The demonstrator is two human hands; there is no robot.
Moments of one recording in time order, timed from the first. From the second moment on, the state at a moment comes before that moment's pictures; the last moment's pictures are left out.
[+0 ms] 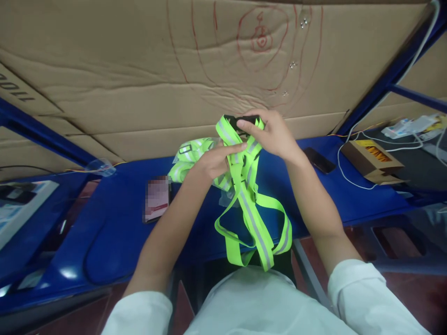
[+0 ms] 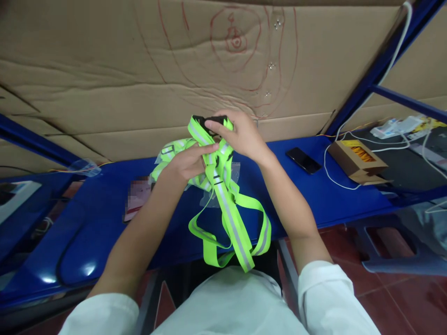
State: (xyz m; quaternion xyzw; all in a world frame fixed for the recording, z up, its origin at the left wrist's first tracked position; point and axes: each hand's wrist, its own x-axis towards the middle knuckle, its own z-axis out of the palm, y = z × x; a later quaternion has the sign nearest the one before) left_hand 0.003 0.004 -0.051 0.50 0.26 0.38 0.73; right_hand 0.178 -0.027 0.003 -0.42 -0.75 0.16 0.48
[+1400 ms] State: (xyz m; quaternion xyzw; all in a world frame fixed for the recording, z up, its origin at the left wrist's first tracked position) left_hand -0.012 -0.029 -0.022 0.67 0.21 0.16 0.70; right_hand 0.197 -0.050 0.020 -0.39 -0.70 0.43 0.41
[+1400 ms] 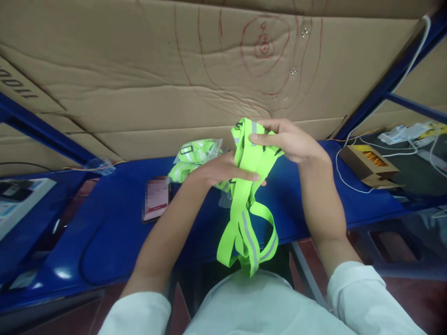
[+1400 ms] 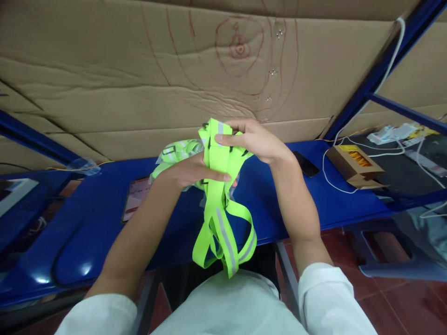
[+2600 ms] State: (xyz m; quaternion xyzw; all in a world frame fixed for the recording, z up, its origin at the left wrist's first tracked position) left_hand -0.017 -0.022 -0.025 0.70 0.31 0.25 0.60; right_hand 0.183 -0.038 0.010 -0.45 -0.68 0.36 0.46
